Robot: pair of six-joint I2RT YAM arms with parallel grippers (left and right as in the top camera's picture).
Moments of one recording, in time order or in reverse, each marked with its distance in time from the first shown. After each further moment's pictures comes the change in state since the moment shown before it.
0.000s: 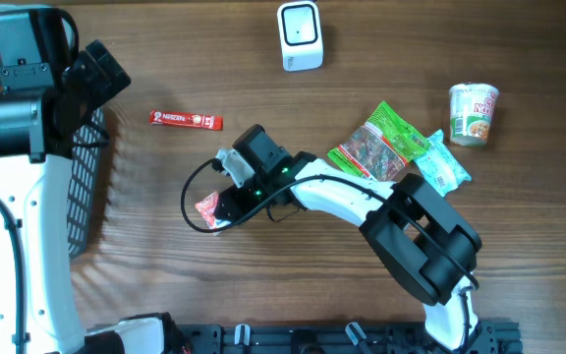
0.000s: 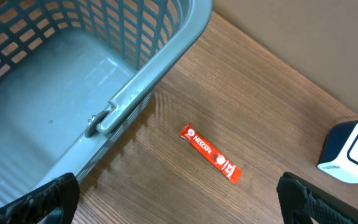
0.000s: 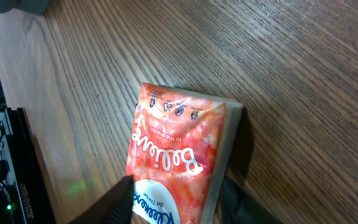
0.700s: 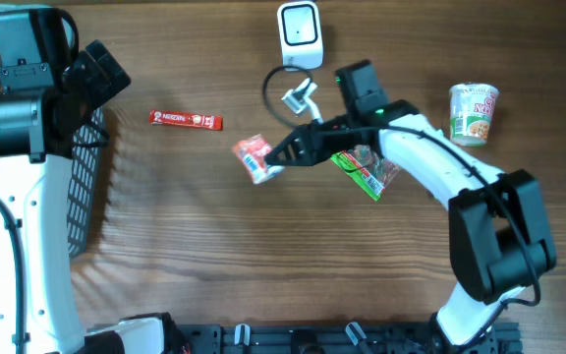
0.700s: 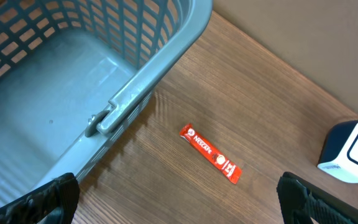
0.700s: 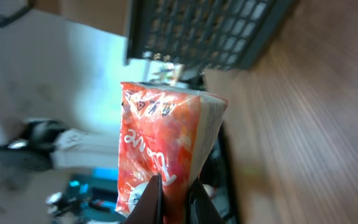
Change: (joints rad) left arm 0.000 0.000 0.000 -0.001 0.000 0.000; right arm -0.448 -0.178 -0.006 -0.195 -0.905 -0.040
